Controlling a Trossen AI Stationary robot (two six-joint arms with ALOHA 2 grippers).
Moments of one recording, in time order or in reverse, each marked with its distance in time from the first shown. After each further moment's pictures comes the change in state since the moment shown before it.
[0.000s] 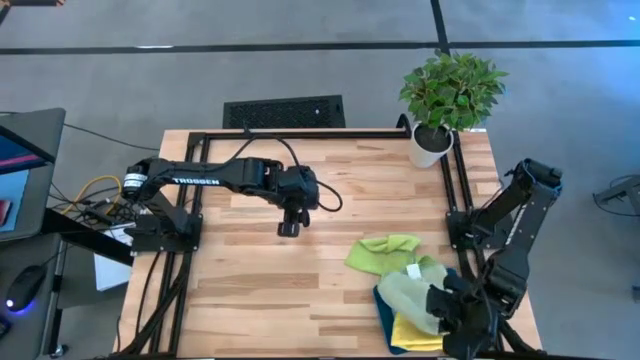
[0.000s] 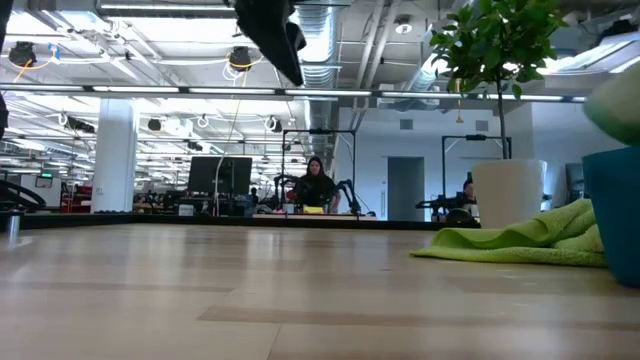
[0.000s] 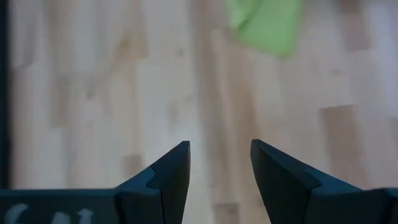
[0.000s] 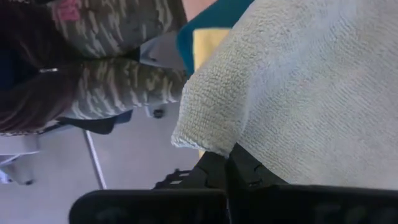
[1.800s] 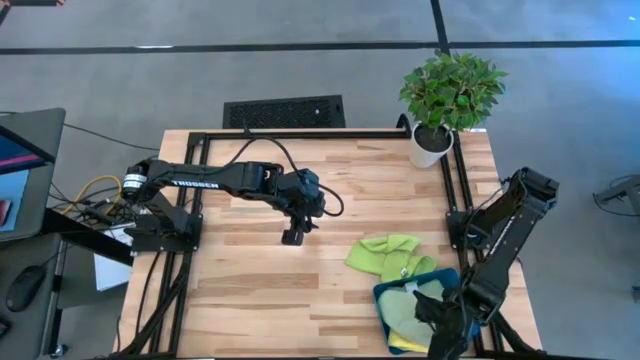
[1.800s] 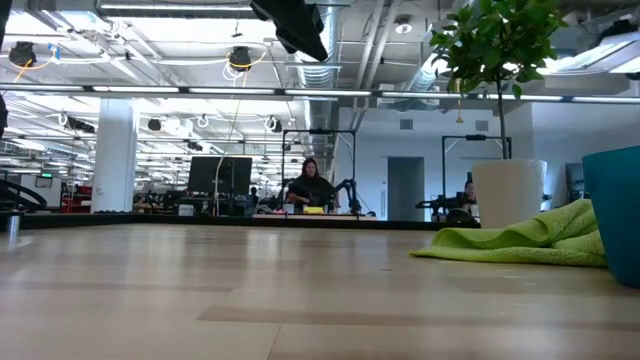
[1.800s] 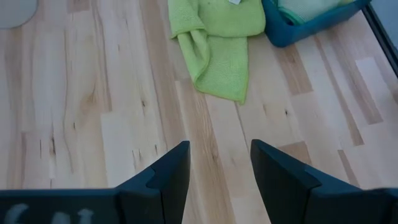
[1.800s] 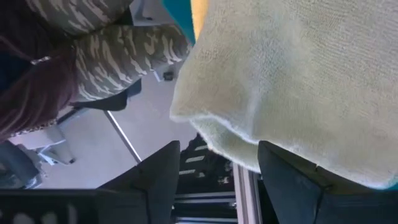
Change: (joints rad) left arm -0.031 0.000 0.000 0.139 0.134 0.008; right arm -0.079 0.107 0.000 0.075 -0.266 0.145
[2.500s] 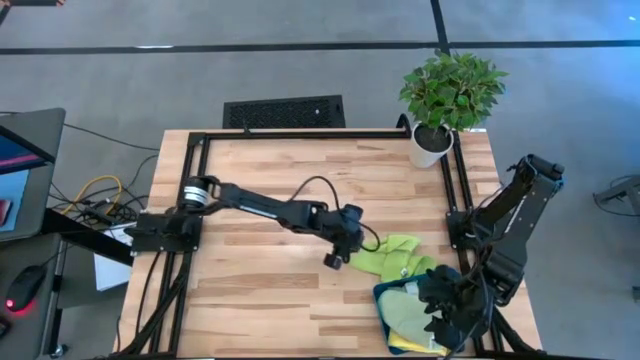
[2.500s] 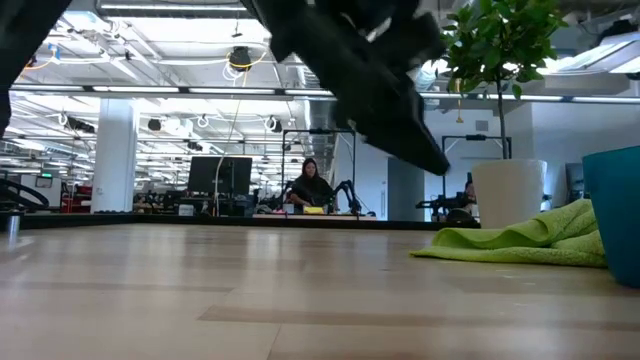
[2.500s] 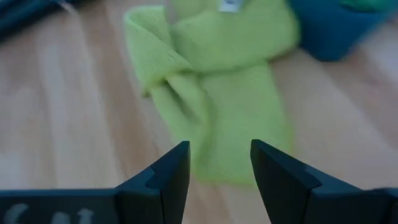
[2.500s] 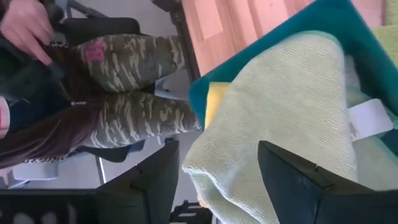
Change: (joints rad) left arm -0.069 0.441 0.000 0.568 -0.042 0.210; right arm 0.002 -0.165 0.000 -0.043 0.345 -0.219
